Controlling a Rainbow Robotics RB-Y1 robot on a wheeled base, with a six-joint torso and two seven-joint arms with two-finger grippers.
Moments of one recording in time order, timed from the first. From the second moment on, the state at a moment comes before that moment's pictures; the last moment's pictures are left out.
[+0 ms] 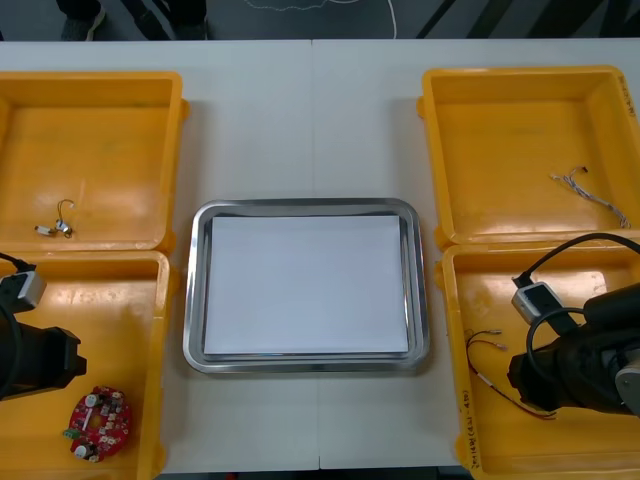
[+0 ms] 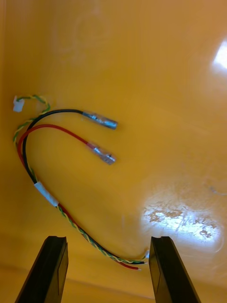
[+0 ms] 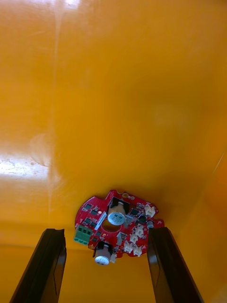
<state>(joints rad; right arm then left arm) 0.11 -0.80 0.22 -2.31 -0.62 1.55 1.29 0.13 0.55 0.23 -2.30 0.68 1.87 -1.20</state>
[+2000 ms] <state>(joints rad) 0.18 -0.86 0.45 -2.26 -0.39 1.29 1.29 0.28 0.52 0.08 -2.23 0.56 1.62 -1.20</state>
